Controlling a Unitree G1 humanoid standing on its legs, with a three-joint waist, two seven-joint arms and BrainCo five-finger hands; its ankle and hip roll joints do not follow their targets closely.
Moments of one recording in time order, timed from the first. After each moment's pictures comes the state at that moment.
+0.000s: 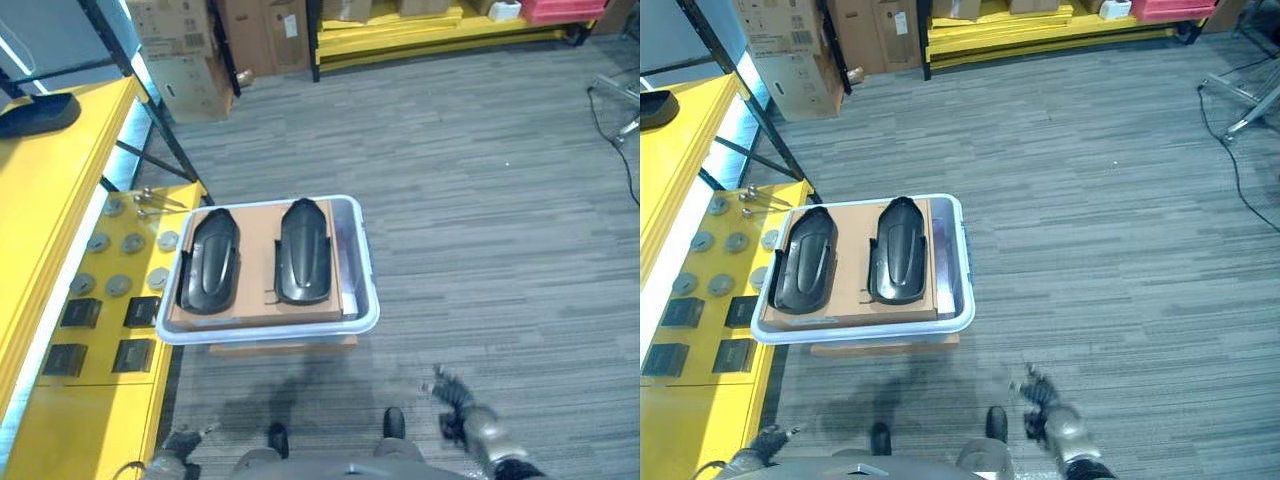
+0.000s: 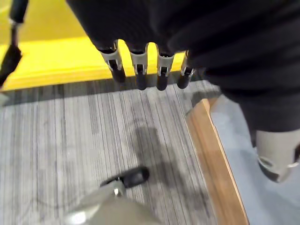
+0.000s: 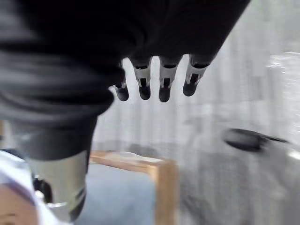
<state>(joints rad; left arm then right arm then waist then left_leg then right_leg) 0.02 0.19 -0.16 1.24 -0.02 -0.05 0.14 0.05 -0.49 0.16 0.56 0.20 -0.08 -0.05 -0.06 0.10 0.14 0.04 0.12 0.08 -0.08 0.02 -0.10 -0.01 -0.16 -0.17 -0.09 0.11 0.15</state>
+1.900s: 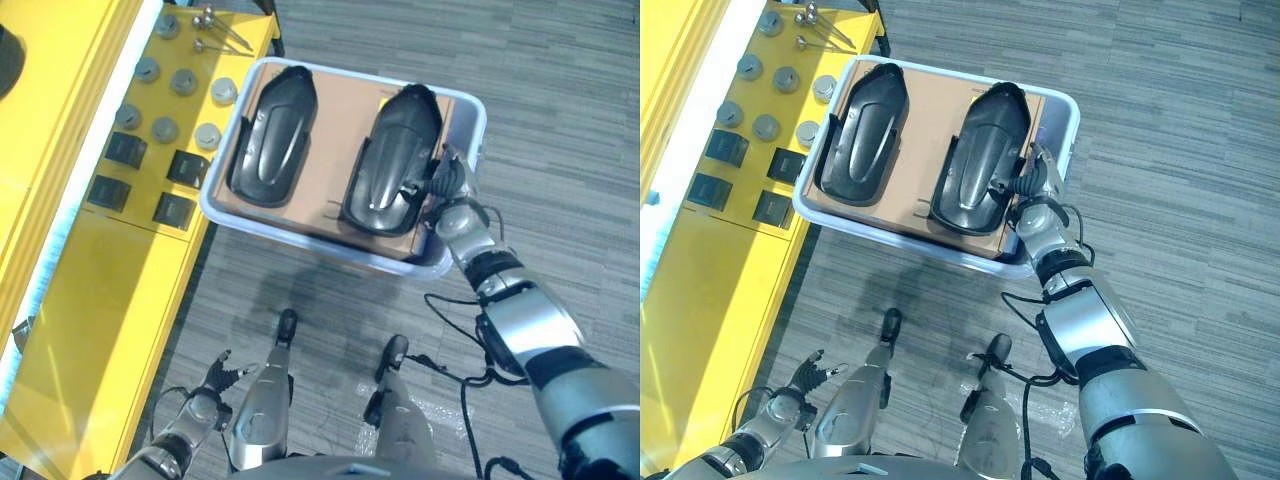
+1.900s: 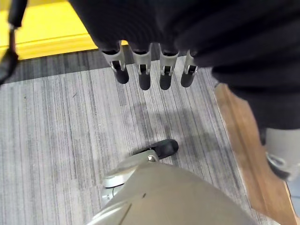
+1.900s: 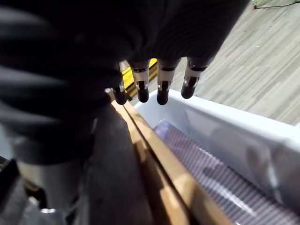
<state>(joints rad) -0.15 0.24 -0.47 1.09 -0.06 -0.12 0.24 -1.03 -0.43 0.41 1.24 -0.04 -0.05 -0.43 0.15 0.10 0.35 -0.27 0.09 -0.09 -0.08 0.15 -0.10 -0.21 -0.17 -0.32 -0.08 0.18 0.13</state>
